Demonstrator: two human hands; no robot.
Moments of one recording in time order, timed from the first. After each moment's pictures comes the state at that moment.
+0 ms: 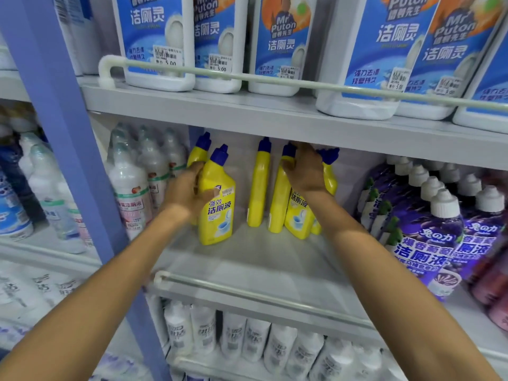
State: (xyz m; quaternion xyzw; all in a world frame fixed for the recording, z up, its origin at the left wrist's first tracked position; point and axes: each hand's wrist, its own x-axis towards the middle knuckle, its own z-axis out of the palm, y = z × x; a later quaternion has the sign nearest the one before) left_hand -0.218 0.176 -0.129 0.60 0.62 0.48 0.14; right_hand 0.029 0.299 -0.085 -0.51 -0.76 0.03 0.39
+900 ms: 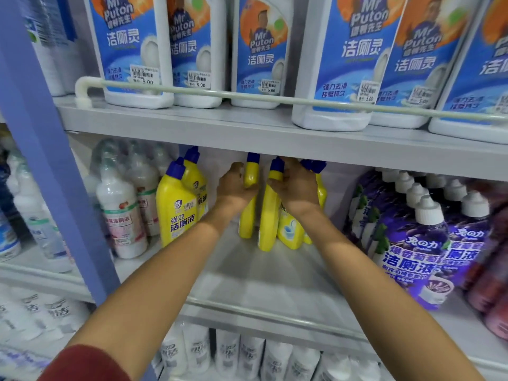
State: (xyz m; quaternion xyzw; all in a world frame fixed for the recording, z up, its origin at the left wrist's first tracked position) left_hand -0.110 0.253 -0.107 0.55 0.68 0.46 0.14; right_hand 0.043 0.278 -0.094 -0.48 -0.76 0.07 0.44
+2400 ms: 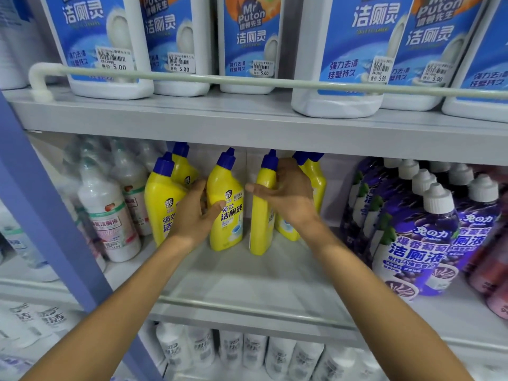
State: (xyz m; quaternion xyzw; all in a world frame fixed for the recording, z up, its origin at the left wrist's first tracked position) left_hand -0.172 0.183 -0.150 0.61 0.57 0.51 0.18; right_hand 0.038 0.253 -0.112 -0.48 -0.72 0.21 0.46
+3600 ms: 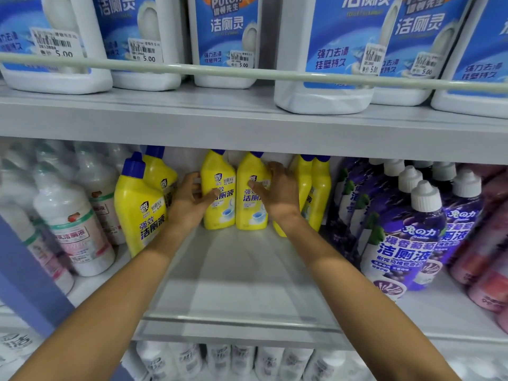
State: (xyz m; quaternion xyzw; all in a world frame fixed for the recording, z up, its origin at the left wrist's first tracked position) left_hand -0.167 0.274 -0.175 0.55 0.57 0.57 0.22; right_hand 0.041 0.316 -0.147 -0.55 -0.71 0.10 0.43
